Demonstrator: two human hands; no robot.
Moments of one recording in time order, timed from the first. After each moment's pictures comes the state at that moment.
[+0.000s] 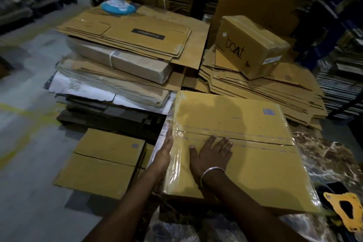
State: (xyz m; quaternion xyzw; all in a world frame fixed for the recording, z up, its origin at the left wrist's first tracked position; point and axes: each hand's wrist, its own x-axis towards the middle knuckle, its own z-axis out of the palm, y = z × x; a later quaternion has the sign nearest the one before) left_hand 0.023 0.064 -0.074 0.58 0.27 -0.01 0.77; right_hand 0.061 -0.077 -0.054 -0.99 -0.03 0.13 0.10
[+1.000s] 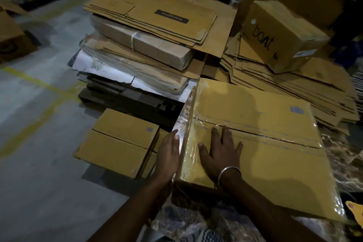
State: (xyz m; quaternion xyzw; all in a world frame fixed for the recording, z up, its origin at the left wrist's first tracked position) left_hand -0.036 0.072 -0.105 0.76 0.27 0.12 0.58; right_hand 0.040 -0.081 -0.051 -0.97 -0.18 0.09 0.12
